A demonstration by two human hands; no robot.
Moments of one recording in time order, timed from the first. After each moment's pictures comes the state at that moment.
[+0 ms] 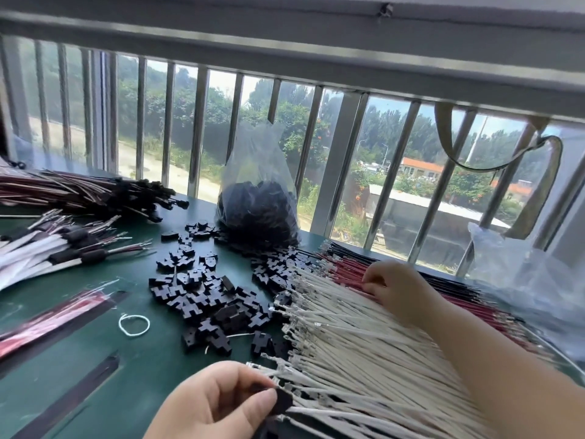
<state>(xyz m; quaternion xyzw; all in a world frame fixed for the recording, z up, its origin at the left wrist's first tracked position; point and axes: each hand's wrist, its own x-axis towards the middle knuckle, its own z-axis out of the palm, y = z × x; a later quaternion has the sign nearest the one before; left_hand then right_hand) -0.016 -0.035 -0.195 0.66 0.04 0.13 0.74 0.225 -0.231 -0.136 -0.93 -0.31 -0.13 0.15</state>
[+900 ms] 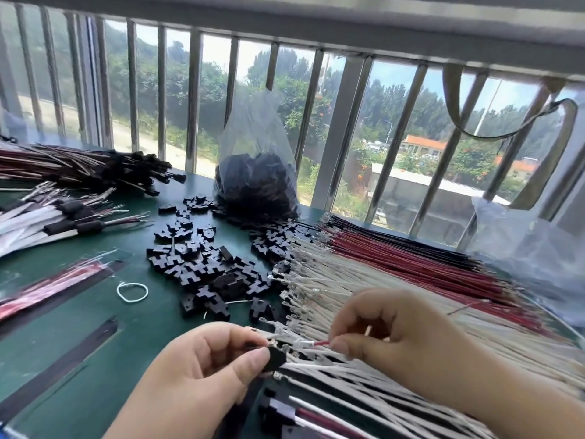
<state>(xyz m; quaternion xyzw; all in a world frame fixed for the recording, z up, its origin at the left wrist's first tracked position) -0.026 -0.038 -0.185 0.67 0.07 0.18 0.72 0.077 -0.228 -0.128 -0.84 -0.44 0.04 0.32</state>
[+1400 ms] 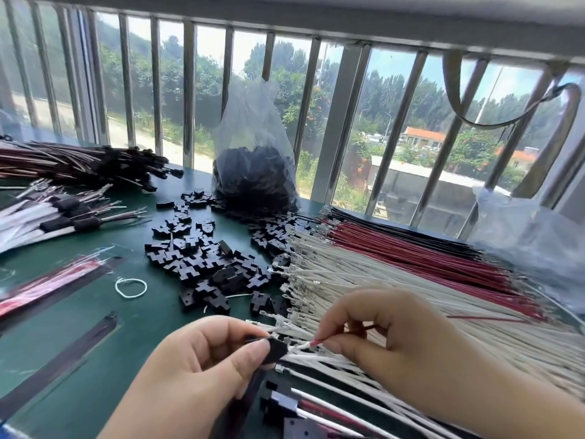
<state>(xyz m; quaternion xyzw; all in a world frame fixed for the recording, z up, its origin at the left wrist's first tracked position) -0.023 -0.034 -0.196 0.68 0.04 0.16 0.72 0.061 -0.223 -0.129 -0.85 -0.45 0.00 0.26</state>
